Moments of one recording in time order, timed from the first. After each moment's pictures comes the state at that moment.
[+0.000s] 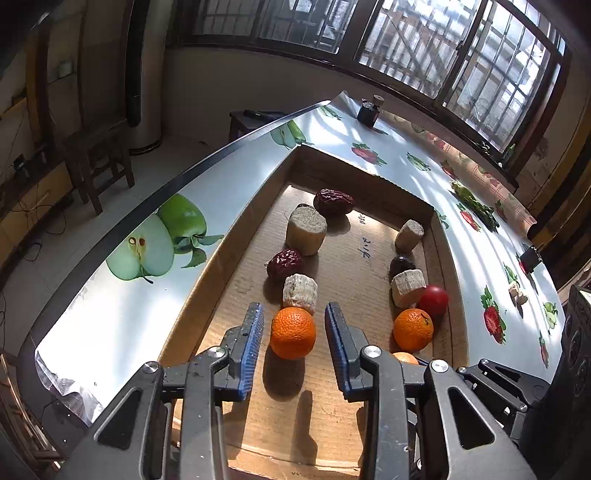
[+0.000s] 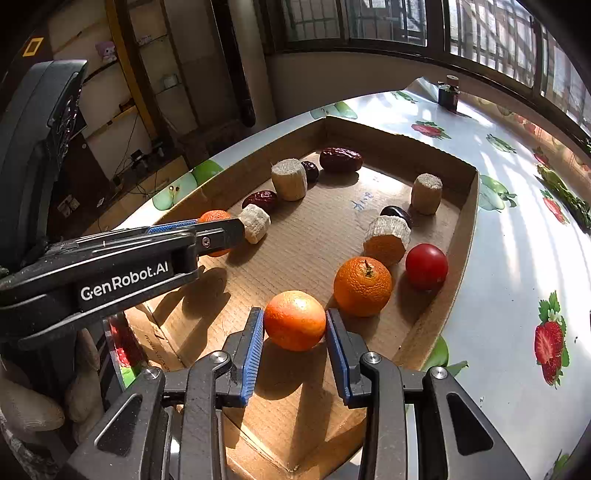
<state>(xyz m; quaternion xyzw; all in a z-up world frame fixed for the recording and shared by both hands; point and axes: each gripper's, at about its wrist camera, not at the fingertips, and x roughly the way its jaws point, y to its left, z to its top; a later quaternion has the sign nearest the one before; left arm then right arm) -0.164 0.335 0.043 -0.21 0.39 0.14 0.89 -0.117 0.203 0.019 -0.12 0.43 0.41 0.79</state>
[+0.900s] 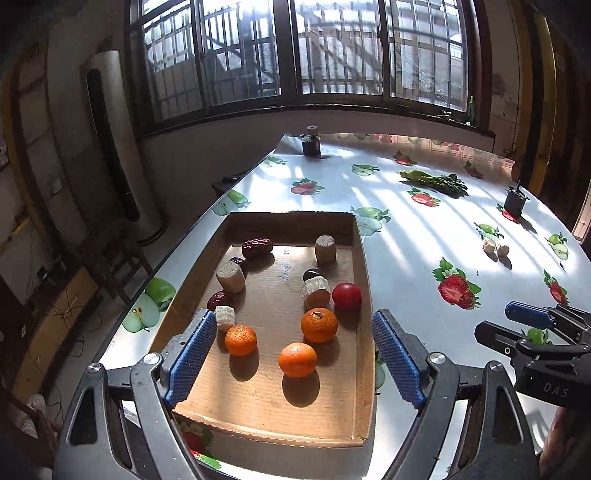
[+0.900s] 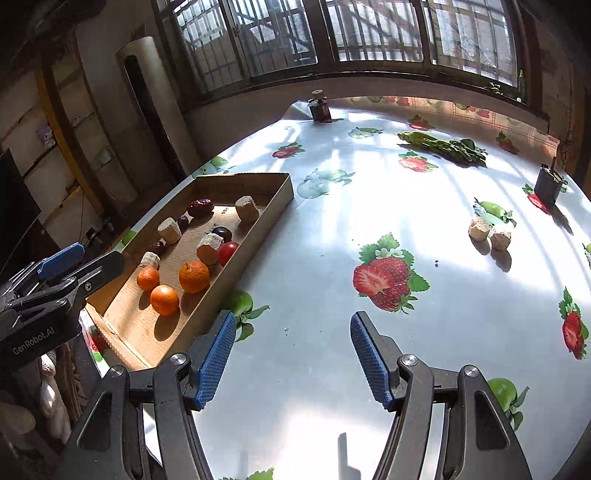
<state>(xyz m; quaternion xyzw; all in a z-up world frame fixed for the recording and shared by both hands) -0.169 0.203 0.104 -0.01 0.35 0.15 0.93 -0.101 0.020 0.060 -0.01 0.40 0.29 0.87</state>
